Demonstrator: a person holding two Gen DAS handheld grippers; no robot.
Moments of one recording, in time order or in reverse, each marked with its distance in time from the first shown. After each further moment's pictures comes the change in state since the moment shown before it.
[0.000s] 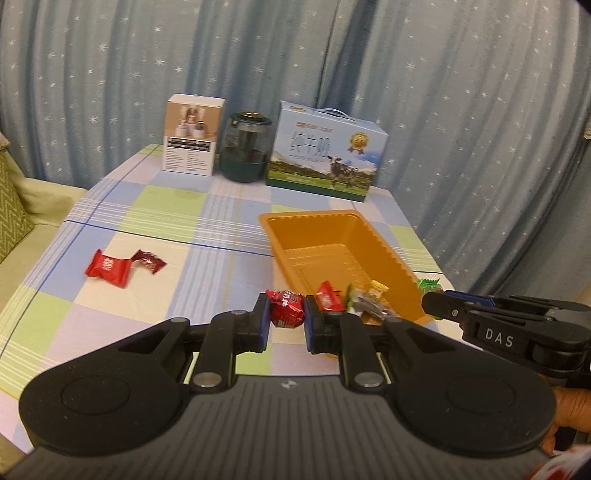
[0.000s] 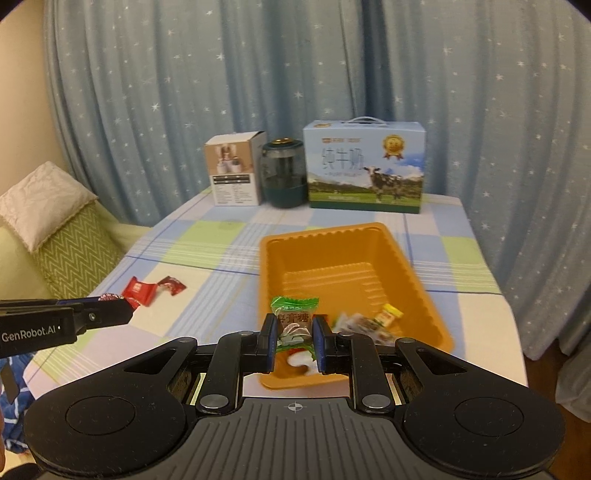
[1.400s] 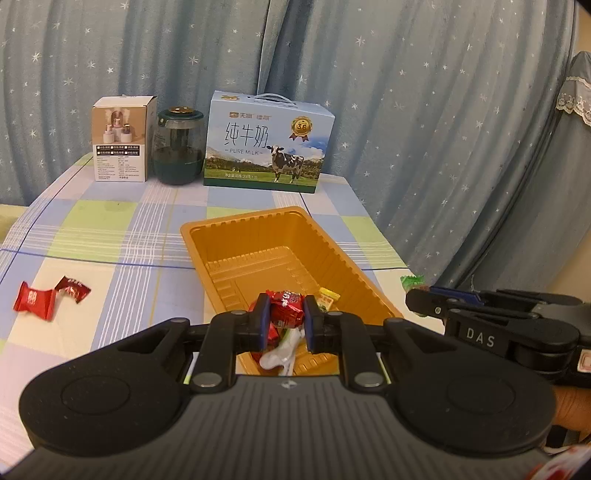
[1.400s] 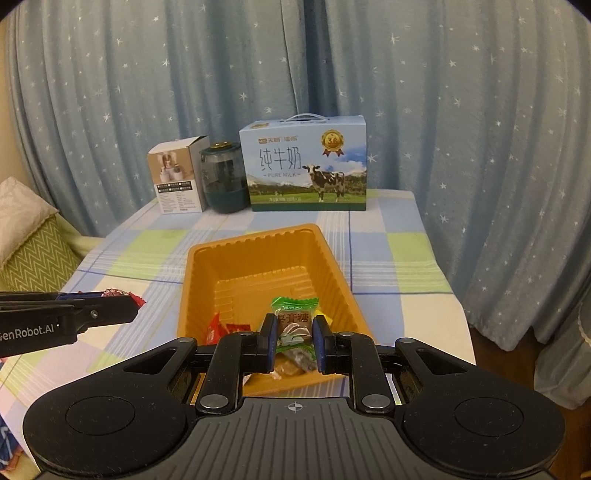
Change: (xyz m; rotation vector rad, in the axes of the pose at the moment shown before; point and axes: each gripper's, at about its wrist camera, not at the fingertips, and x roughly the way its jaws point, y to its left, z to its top) left arm 0.068 -0.060 0.023 0.089 0.037 -0.096; right arm 0.020 -0.069 0.015 0.039 -0.006 -0.076
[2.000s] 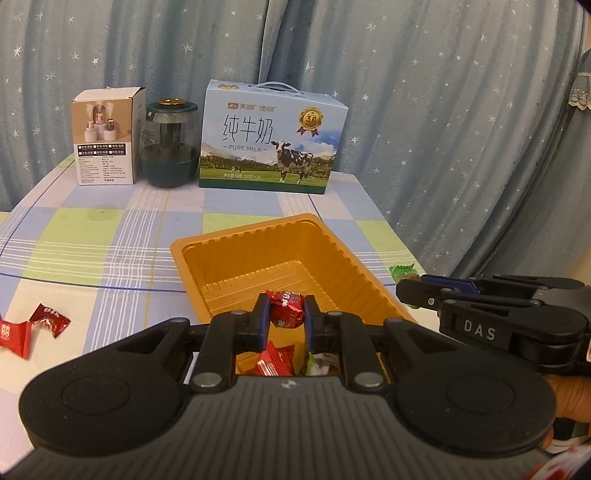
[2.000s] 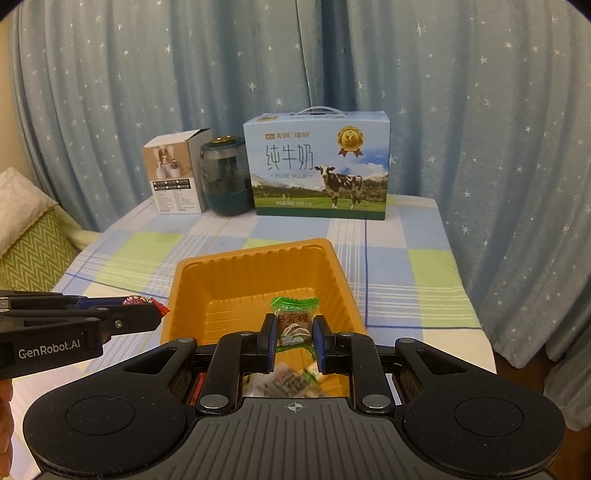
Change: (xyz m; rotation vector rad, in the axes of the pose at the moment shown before) left arm 0.073 0.020 0.027 0.007 0.023 -0.006; right arm 0.075 -0.008 0.033 -0.034 0.028 0.028
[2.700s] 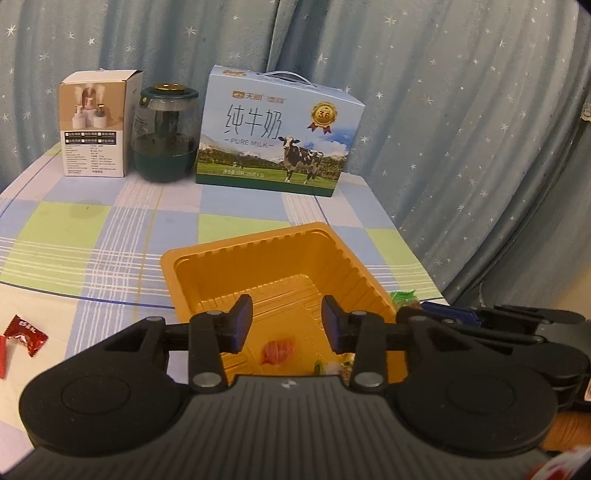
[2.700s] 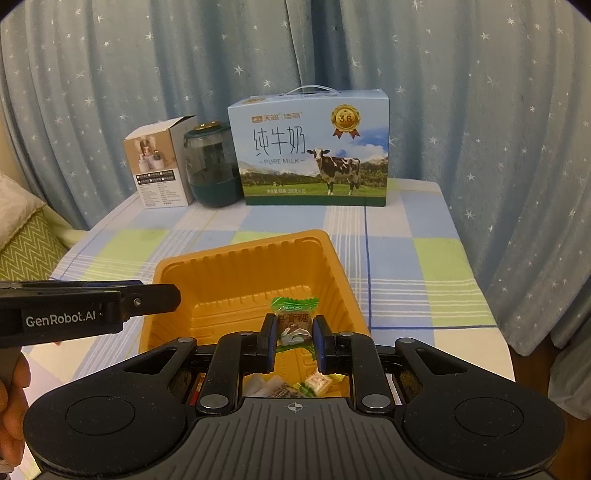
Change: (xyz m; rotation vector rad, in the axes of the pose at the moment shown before) left arm 0.045 0.020 0.020 -0.042 0.022 -0.018; right arm 0.036 -0.009 0.006 0.036 0.036 -0.005
